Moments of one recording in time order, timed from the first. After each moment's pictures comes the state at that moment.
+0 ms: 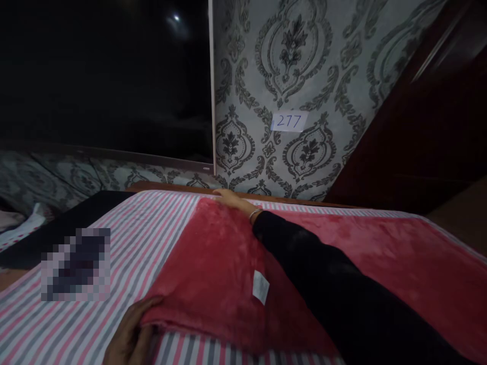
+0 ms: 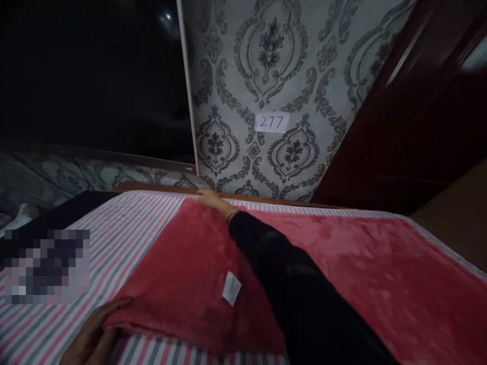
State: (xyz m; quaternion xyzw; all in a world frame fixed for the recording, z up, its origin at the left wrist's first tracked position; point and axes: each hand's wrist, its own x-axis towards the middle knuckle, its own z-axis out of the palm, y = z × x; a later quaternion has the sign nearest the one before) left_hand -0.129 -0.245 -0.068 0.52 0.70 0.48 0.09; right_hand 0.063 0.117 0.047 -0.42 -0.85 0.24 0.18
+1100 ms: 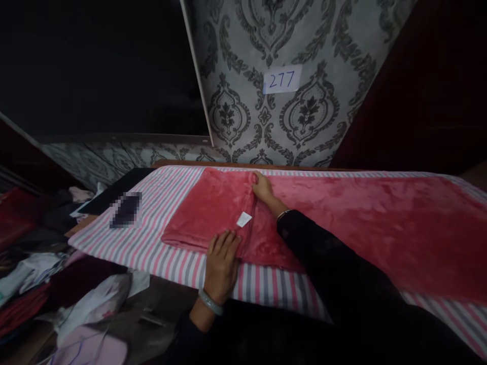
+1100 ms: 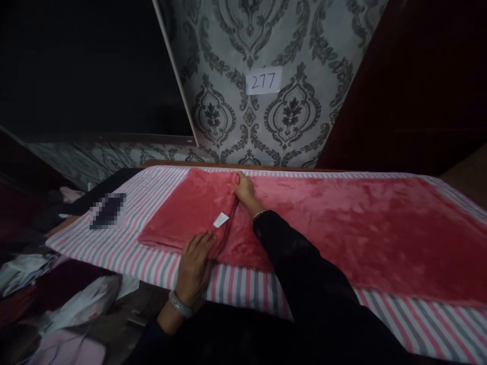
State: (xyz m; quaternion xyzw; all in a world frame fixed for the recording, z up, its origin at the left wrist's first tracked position) left_hand 0.063 -0.238 -0.048 0.77 0.55 0.29 -0.11; right_hand 0.199 0.027 -0.006 -0.58 -0.73 0.20 0.28
